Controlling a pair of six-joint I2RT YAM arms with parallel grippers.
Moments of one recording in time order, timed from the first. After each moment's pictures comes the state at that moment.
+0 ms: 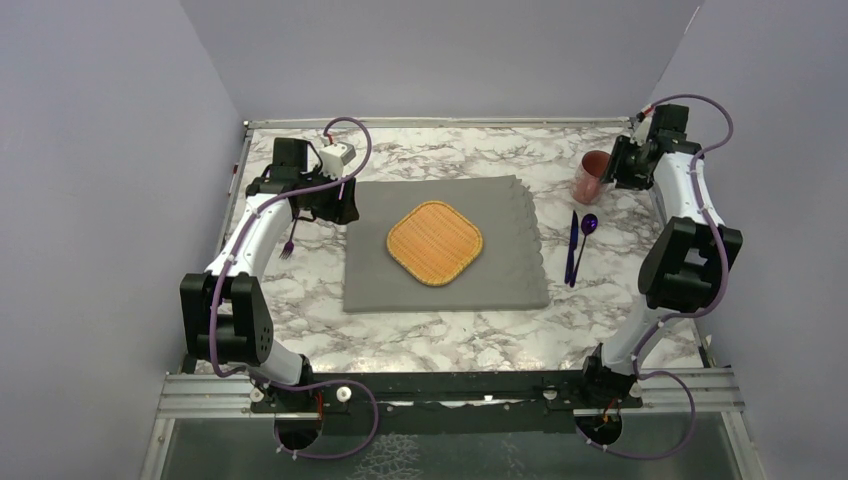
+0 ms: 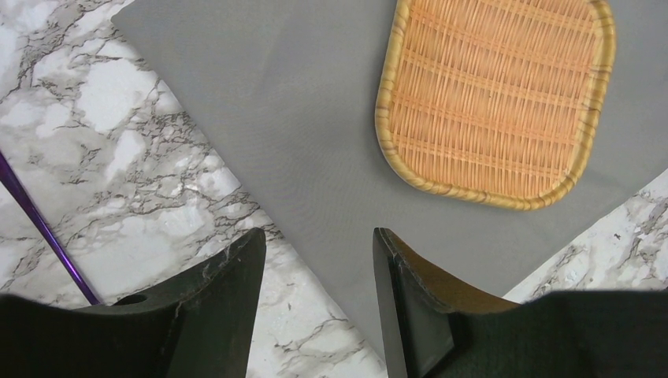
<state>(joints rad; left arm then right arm) -0.05 1.51 1.21 -0.60 0.51 0.27 -0.27 1.83 1.60 -0.70 -0.19 0.05</state>
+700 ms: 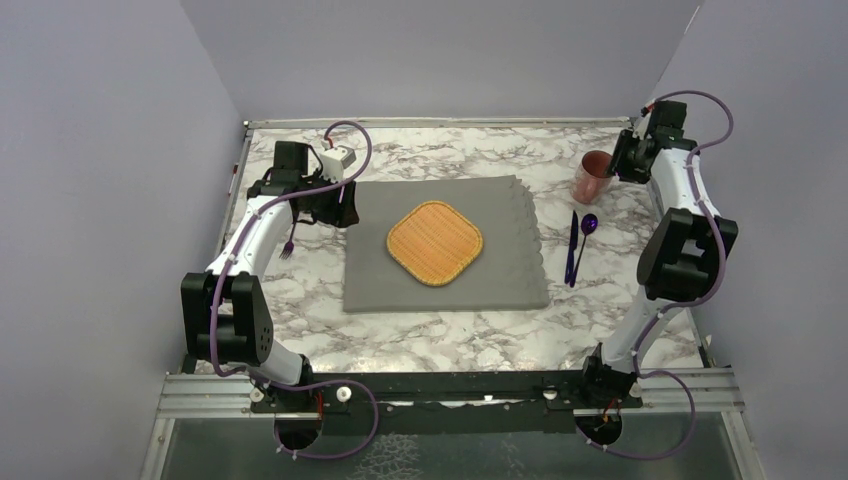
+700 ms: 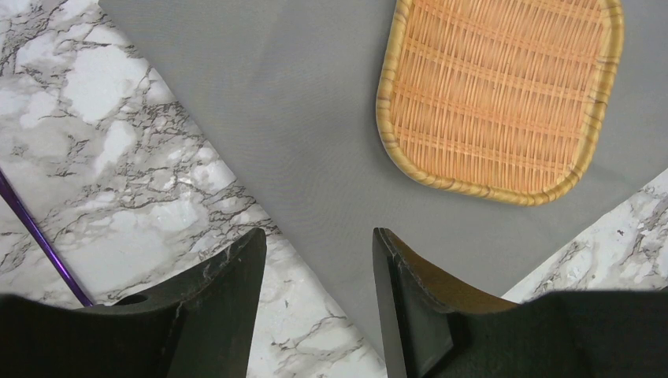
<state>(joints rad) -0.05 1.51 1.18 -0.59 0.51 0.27 -0.27 1.90 1.65 -0.62 -0.12 0.09</state>
